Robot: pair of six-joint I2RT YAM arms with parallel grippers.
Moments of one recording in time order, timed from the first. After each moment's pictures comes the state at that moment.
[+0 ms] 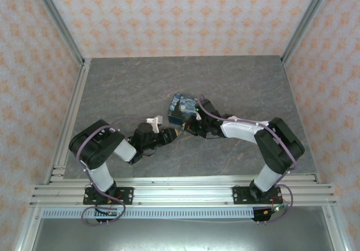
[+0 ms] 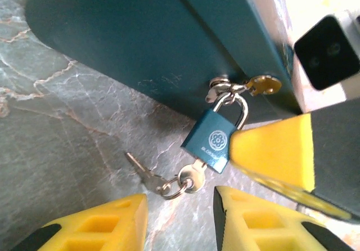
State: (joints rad) left arm -0.56 1.75 0.33 1.00 0.34 -1.00; right arm 0.65 1.65 0.86 -0.09 -0.35 1.00
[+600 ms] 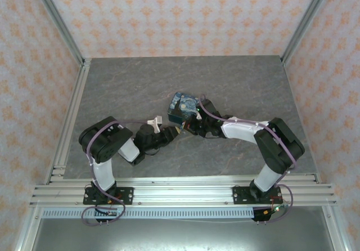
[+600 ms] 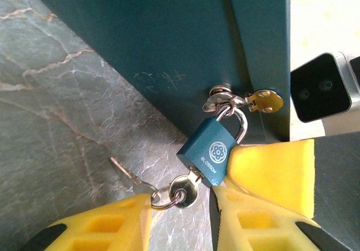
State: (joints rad) left arm -0.58 1.86 0.34 1.16 0.29 -1.21; right arm 0.65 1.65 0.84 -0.03 -0.36 1.04
